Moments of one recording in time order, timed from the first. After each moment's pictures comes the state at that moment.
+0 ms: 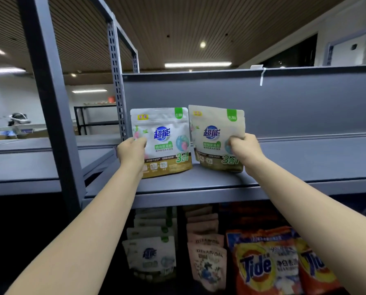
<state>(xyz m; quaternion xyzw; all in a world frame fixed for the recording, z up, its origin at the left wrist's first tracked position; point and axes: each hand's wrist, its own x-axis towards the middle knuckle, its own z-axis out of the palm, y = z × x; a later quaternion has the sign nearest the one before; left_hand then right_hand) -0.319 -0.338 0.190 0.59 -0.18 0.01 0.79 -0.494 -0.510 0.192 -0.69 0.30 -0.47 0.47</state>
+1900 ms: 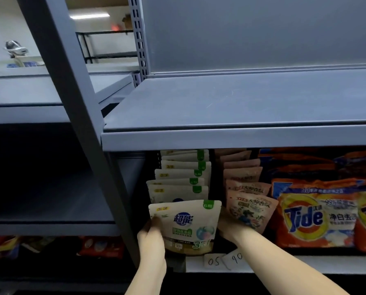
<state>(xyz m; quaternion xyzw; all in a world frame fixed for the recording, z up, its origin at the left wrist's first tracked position) -0.331 -0.251 -0.122 0.64 0.12 -0.15 0.75 -0.401 -0.404 -0.118 -0.65 0.39 -0.04 0.66</state>
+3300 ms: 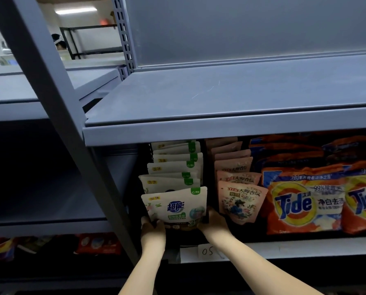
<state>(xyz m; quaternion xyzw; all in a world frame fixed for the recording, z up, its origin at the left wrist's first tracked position) -0.307 -0.266 -0.179 0.83 0.00 -0.16 0.53 -0.414 -0.390 -0.159 -0.76 0.40 -0.08 0.51</state>
